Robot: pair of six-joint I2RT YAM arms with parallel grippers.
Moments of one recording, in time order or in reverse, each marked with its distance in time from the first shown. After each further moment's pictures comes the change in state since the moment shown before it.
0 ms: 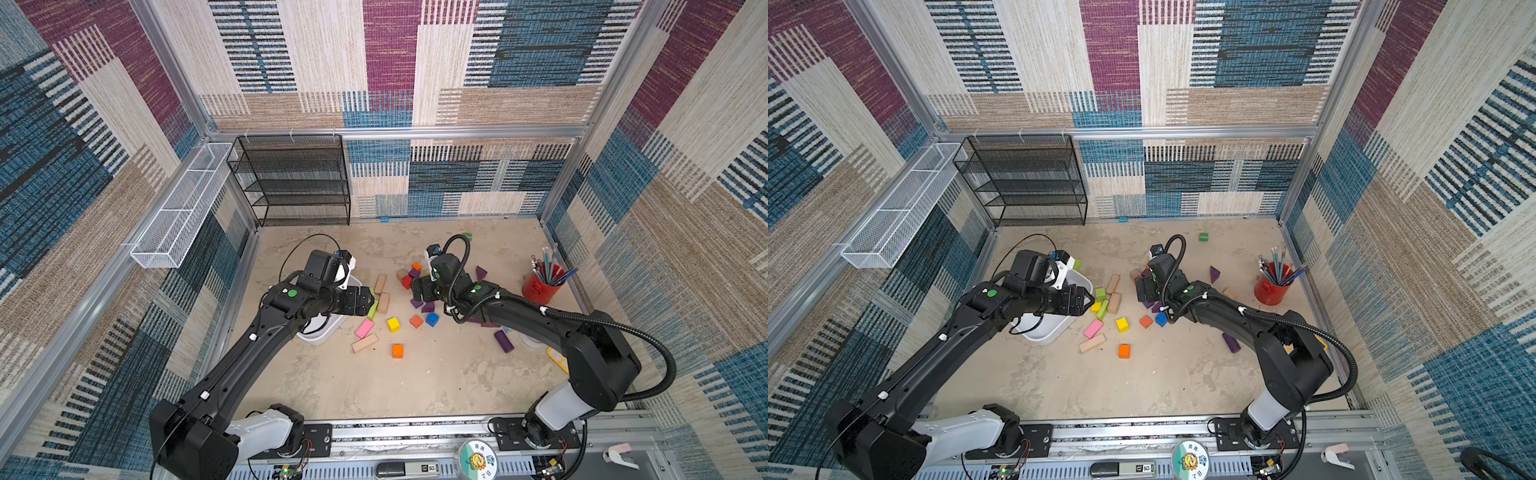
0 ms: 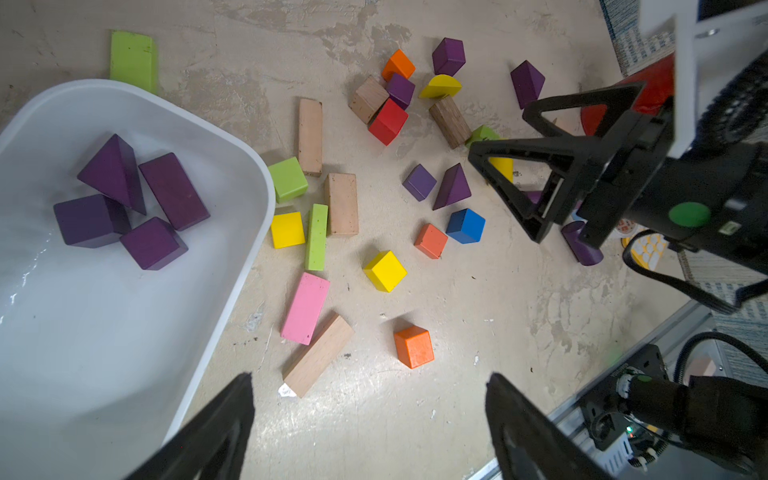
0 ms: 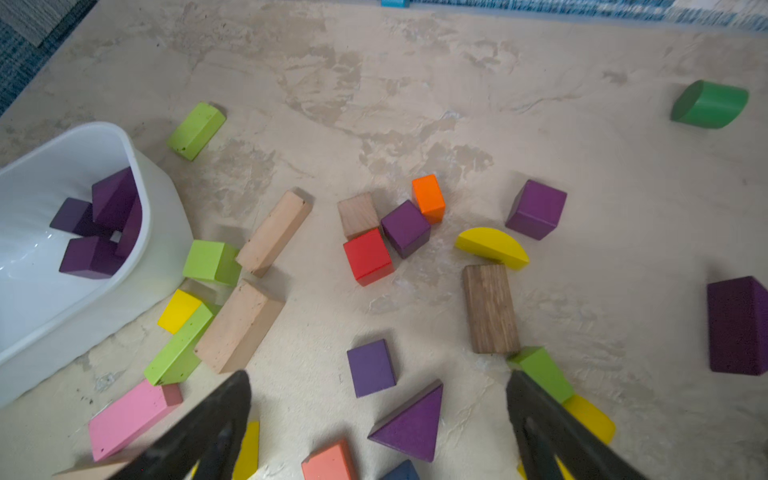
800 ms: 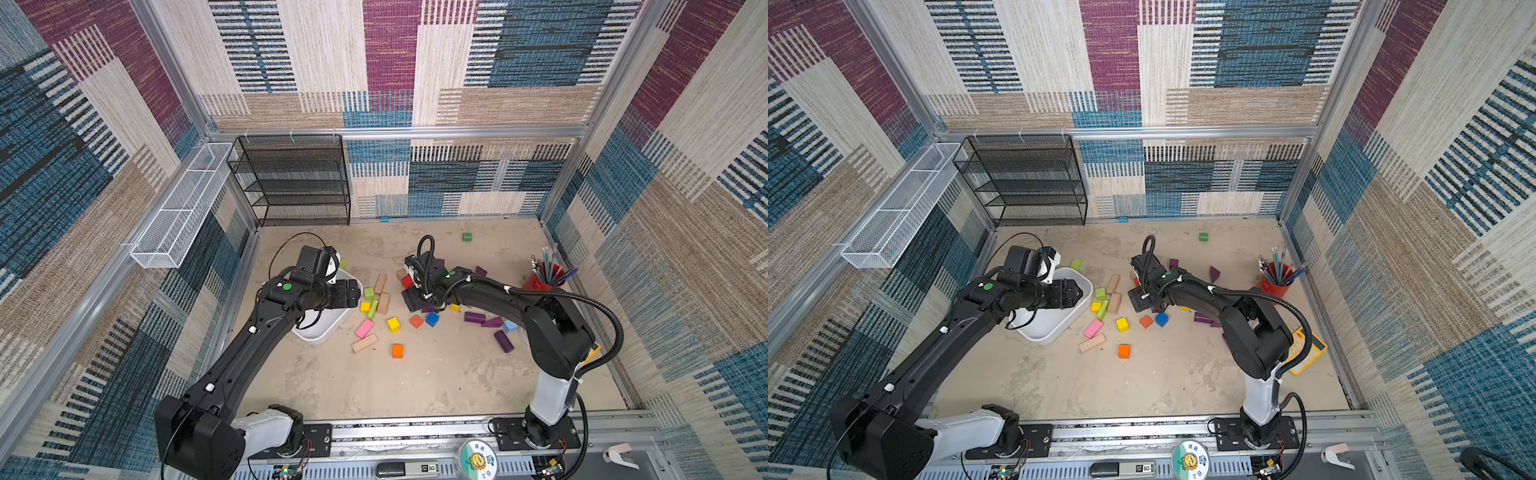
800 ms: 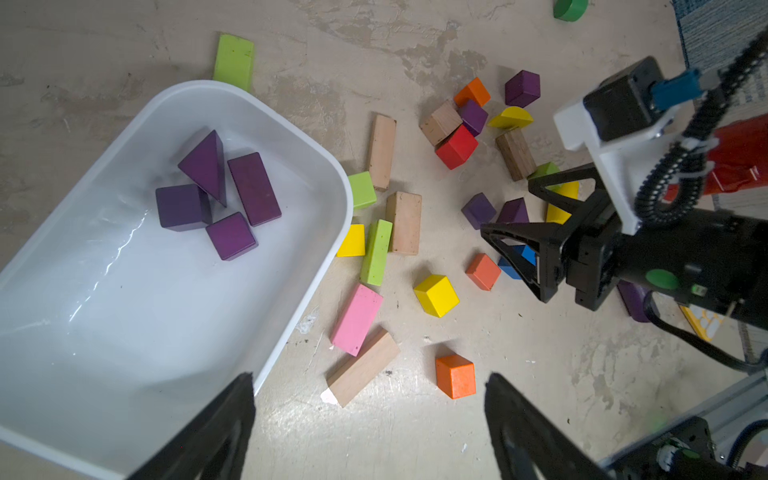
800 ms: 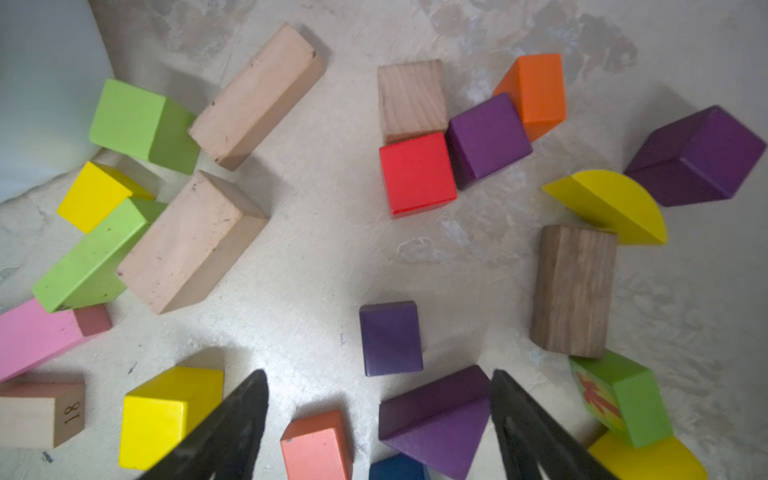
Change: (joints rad) left arm 0.104 0.035 0.010 -0.013 -0.066 -0.032; right arm 0.018 0.255 0.240 -0.282 -0.070 -0.162
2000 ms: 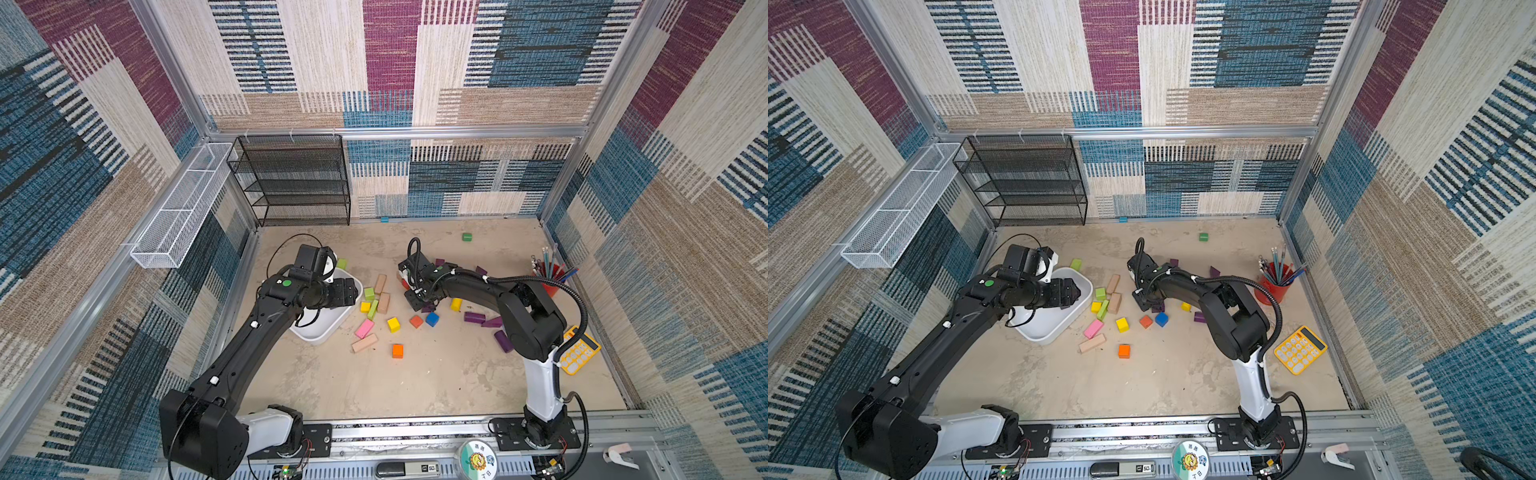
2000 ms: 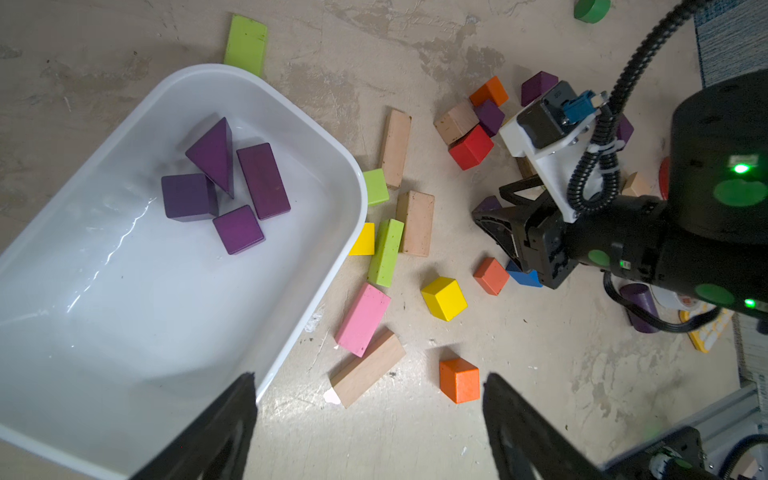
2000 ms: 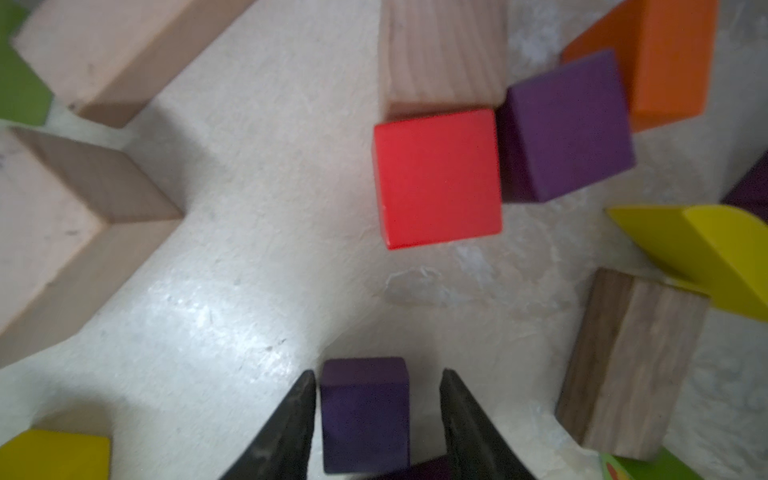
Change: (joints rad) left arm 0.035 0.026 0.000 -0.002 0.024 -0.008; right arm -0.020 0.177 0.113 -0.072 0.000 -0.115
